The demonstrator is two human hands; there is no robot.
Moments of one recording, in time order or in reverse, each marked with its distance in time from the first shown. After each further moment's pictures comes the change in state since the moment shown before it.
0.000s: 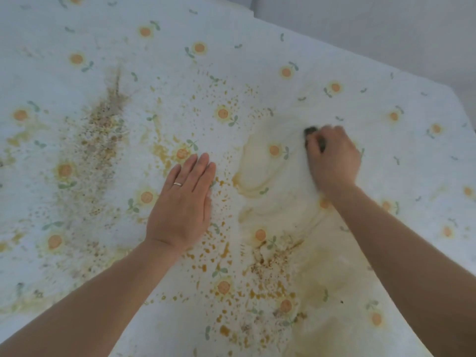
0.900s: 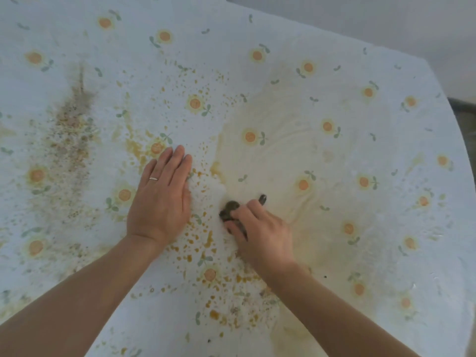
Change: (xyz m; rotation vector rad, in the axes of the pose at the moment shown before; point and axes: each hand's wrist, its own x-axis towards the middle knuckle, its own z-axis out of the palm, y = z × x) left_hand 0.001 0.006 -0.004 -0.026 0.027 -0.015; right_hand -0.174 -0.056 -0.010 0.209 -0.217 -0.245
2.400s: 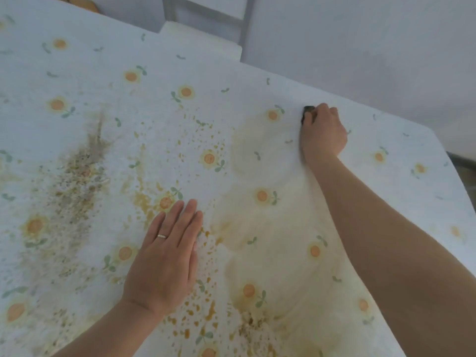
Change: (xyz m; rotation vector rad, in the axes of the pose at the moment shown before) left_hand 0.001 -0.006 0.003 0.034 -0.069 0.043; right_hand 0.298 0.116 -0.058 -0.233 0.314 0.508
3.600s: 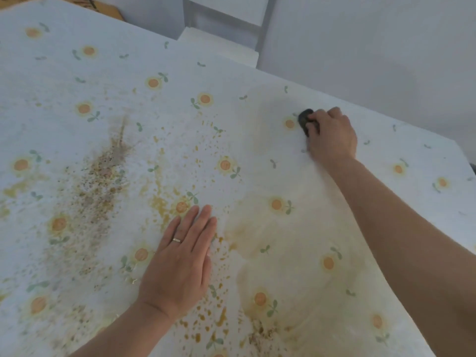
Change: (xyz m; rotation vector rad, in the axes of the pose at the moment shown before) left_hand 0.001 0.000 0.000 0.006 -0.011 -0.009; right_hand 0.009 -0.009 -0.001 -0.058 -0.112 -0.354
